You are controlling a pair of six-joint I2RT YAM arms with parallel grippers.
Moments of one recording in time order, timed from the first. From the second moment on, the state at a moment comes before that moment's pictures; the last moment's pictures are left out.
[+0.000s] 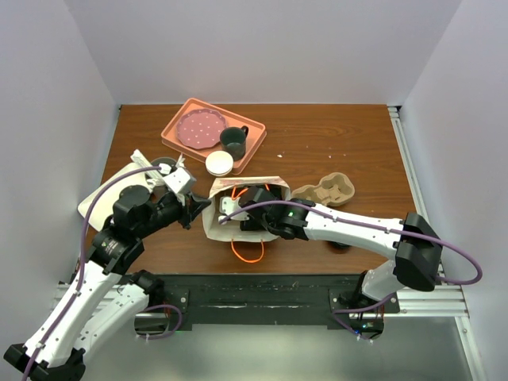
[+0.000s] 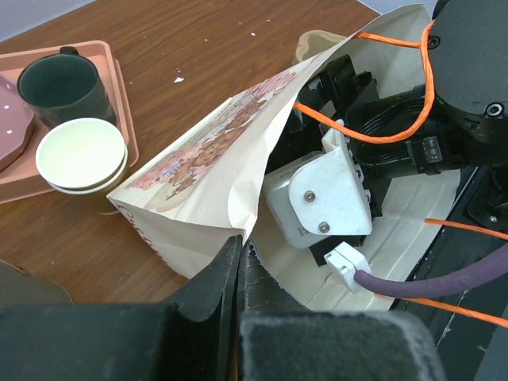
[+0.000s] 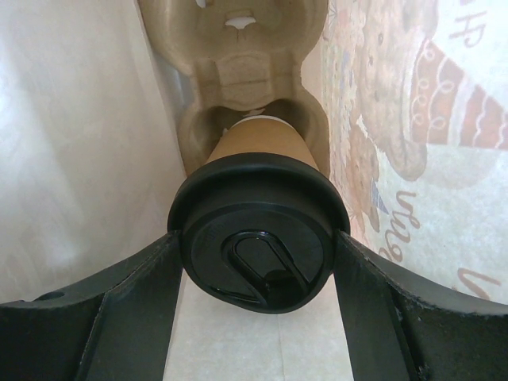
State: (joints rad) left arm -0.49 0.61 0.77 -0.43 0.35 -0.02; right arm 1.10 1.51 1.13 -0.48 0.48 -0.65
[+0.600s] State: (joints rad) left arm -0.49 0.59 0.77 -0.44 0.36 -0.02; right arm 1.10 1.52 1.12 -0.46 0.45 -0.73
